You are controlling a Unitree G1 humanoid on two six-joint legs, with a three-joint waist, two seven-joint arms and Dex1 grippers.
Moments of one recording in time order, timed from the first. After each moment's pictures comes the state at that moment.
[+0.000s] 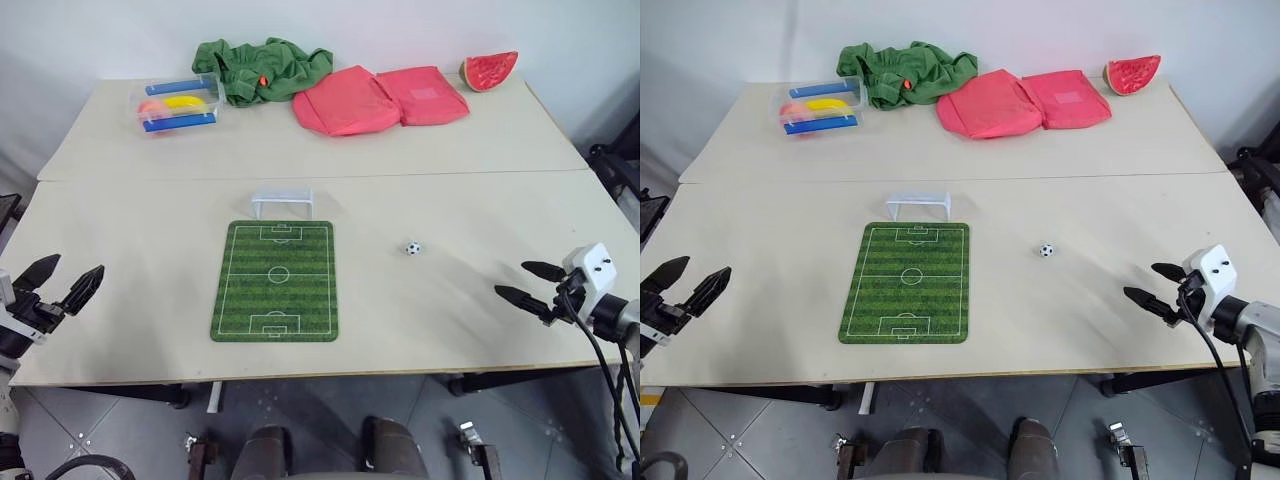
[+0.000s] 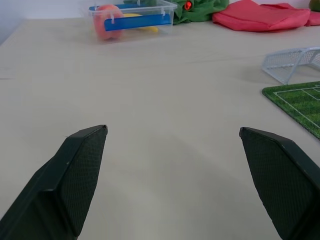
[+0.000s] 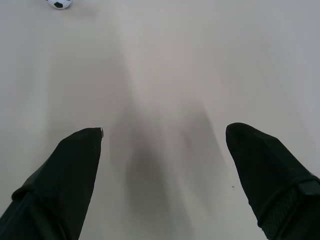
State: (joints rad) left arm -0.09 0.75 0.65 0.45 -0.56 0.01 -0.86; right arm -0.25 -0.85 -0.29 0.47 0.34 0.09 1.06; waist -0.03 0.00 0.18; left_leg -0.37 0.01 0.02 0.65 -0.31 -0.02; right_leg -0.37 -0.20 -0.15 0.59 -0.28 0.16
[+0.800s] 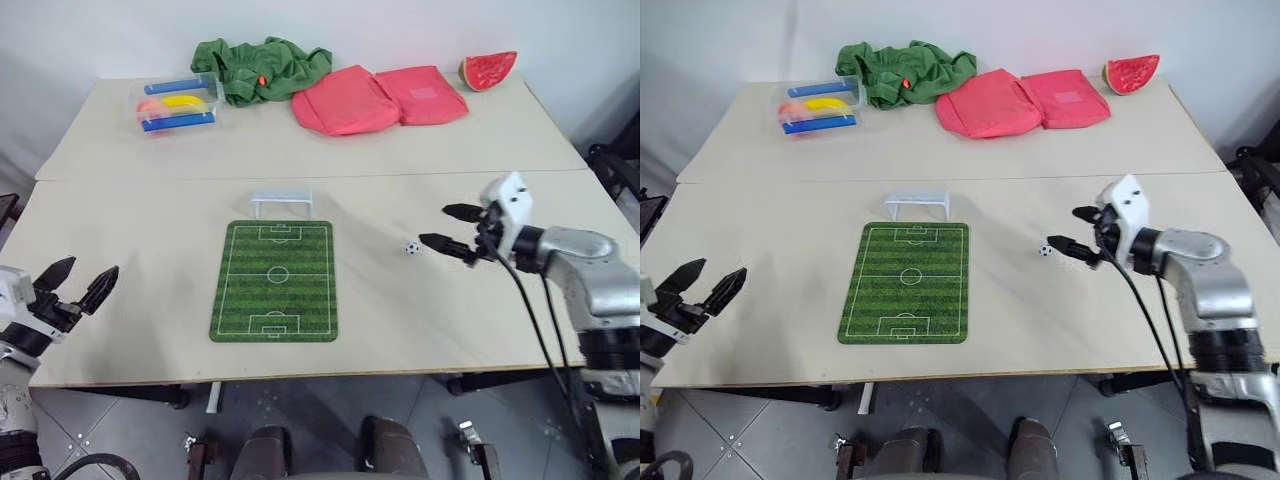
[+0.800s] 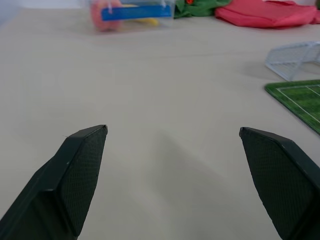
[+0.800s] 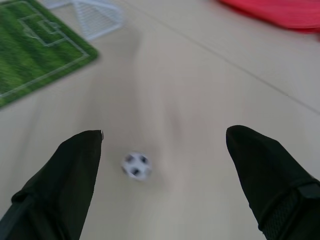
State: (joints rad) left arm -0.09 0.68 0.61 0.41 -0.54 0.01 -0.80; right arm -0.65 -0.69 0.01 0.28 0.30 0.42 0.94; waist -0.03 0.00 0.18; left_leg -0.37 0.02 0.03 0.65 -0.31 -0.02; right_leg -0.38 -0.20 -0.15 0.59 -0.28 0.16
